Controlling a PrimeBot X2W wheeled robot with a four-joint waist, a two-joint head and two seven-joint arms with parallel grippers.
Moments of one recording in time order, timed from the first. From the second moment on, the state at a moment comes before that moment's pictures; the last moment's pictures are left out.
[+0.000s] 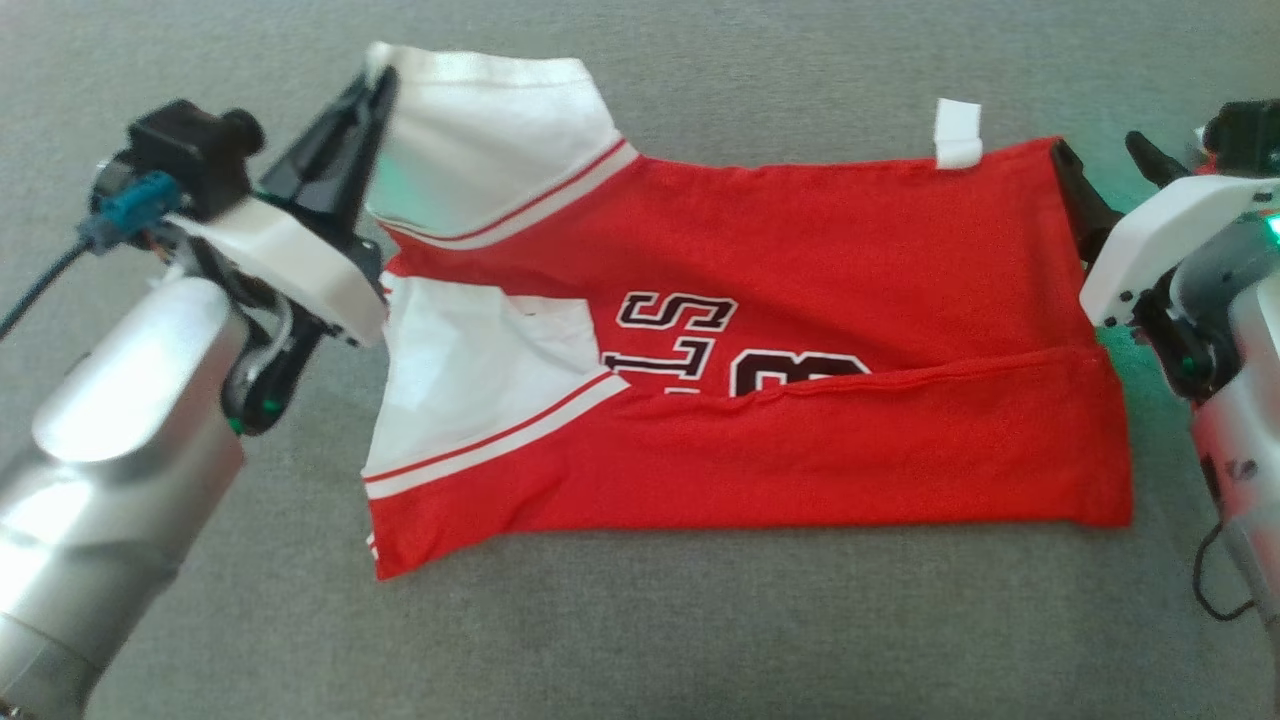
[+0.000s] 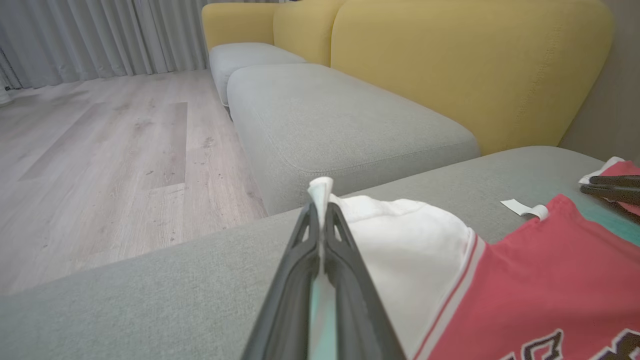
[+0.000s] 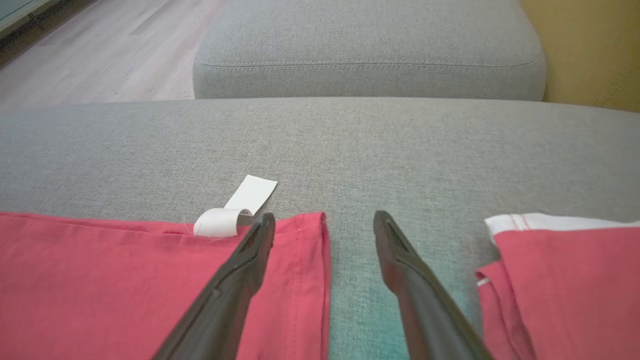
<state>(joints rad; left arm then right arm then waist) -0.89 0.48 -0.87 0.49 -0.83 -0.10 -0.12 -0.72 -0.35 0.26 0.73 0.44 0.13 0.19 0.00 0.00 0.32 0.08</state>
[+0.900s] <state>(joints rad) -0.90 0.49 -0.90 0.46 -0.81 -0.05 -0.08 -0.97 -0.38 0.46 0.99 0.51 0.13 0.18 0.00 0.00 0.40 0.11</state>
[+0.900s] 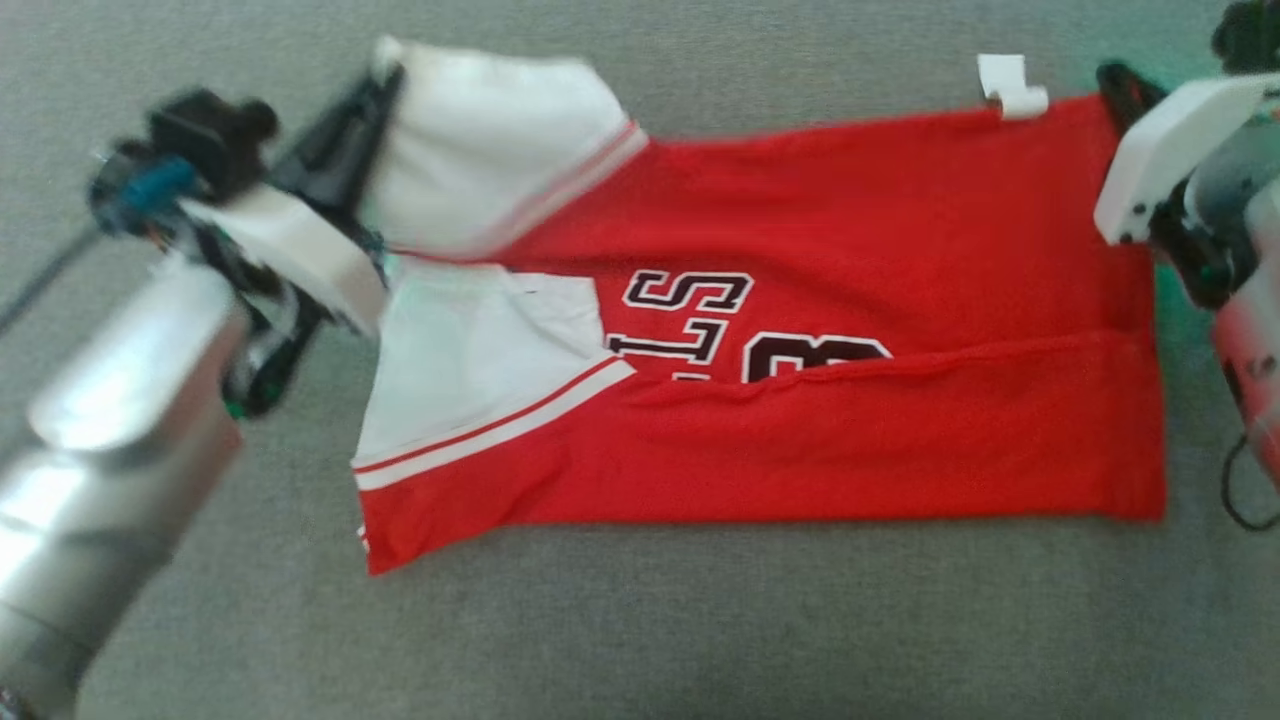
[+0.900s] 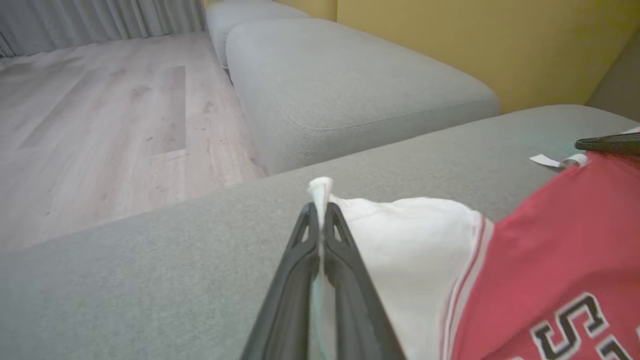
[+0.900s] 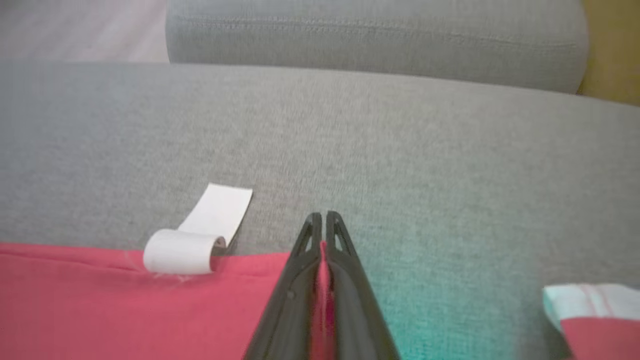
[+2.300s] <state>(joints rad) -0.87 0.59 -1.10 0.49 -0.94 -0.13 -0.03 -0.86 -0.49 0.67 0.86 0.92 0.13 0.22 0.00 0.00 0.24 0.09</state>
